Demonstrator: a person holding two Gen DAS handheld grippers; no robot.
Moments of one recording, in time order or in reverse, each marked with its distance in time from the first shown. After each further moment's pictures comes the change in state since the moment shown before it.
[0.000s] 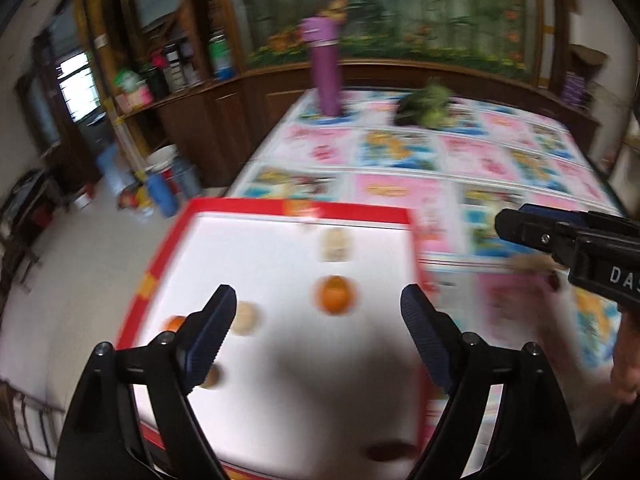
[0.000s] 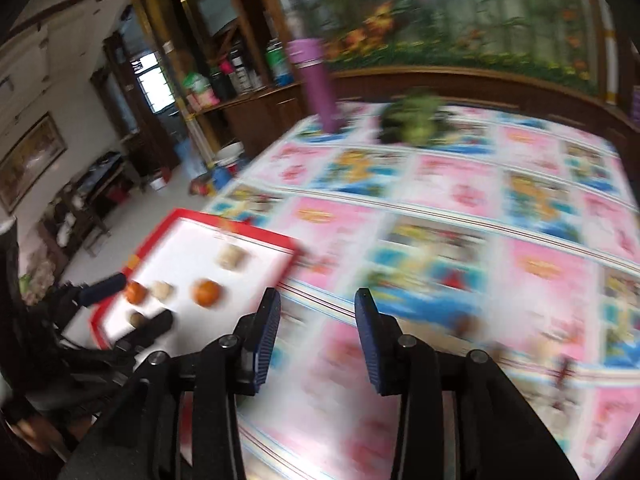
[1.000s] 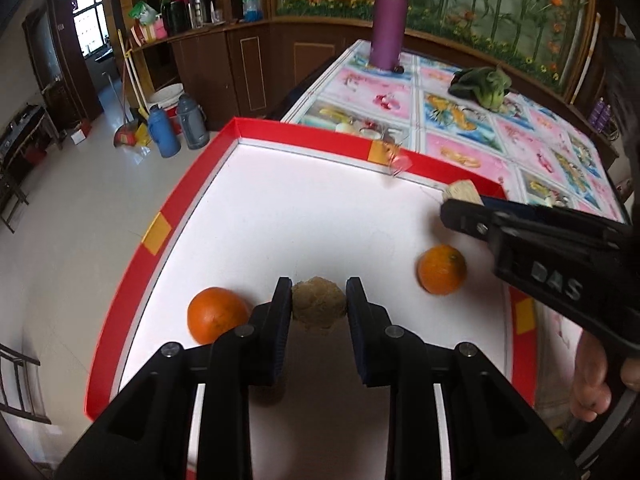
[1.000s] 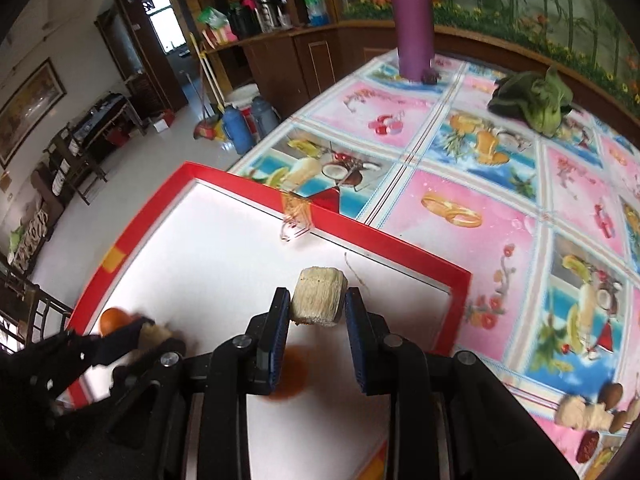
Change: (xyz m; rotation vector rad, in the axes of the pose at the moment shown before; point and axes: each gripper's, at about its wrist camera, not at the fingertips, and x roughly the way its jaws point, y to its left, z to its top) left arm 0.066 0.084 -0.021 -0.171 0.162 0.000; right arm 0.170 0.136 0.036 -0.105 0.217 0.027
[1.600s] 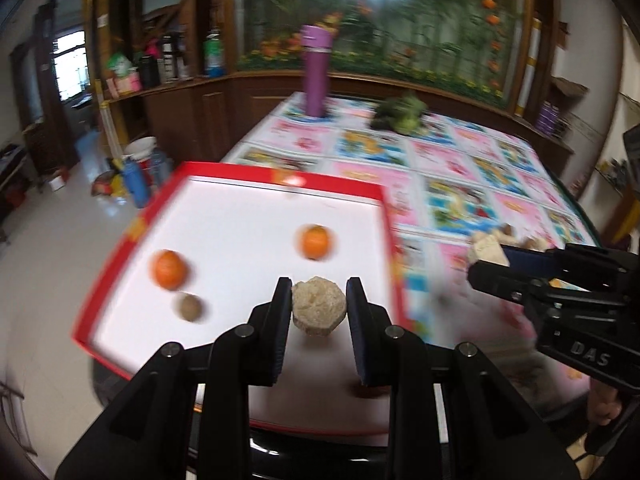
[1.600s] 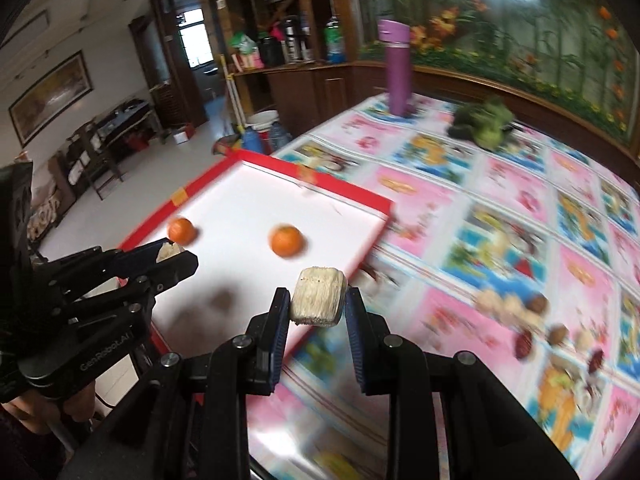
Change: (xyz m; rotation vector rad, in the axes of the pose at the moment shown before) left arm -0.082 -0.047 -0.052 0.074 -0.213 -0.092; right arm -0.123 -0.007 -0.087 -0.110 -0.147 0.019
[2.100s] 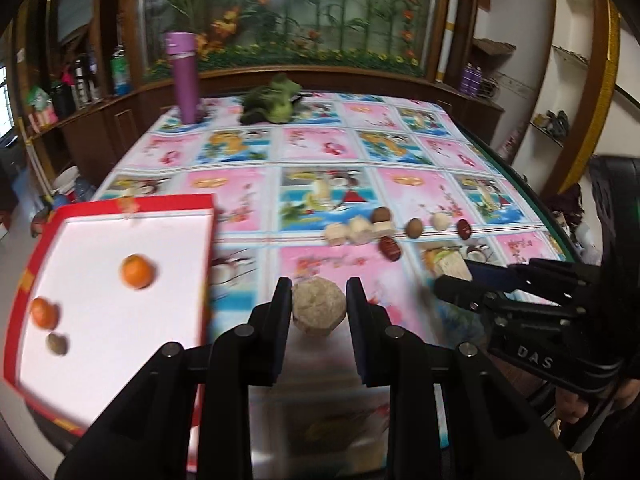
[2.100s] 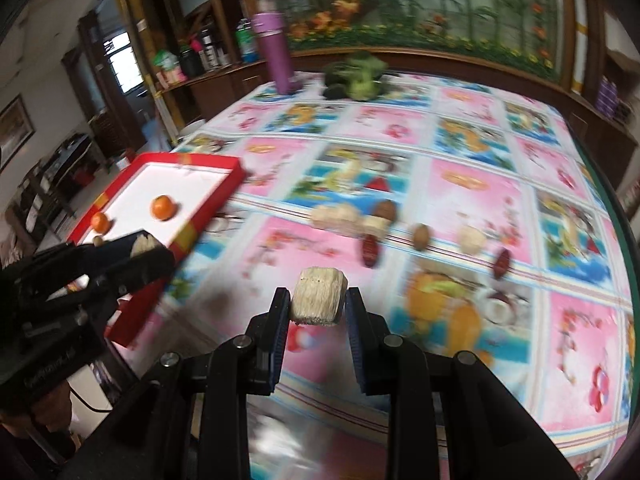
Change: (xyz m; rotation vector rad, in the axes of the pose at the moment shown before) left arm 0.007 -0.131 0.005 0.174 0.039 -0.232; right arm -0.057 -0.100 -0.073 0.185 0.013 -0.164
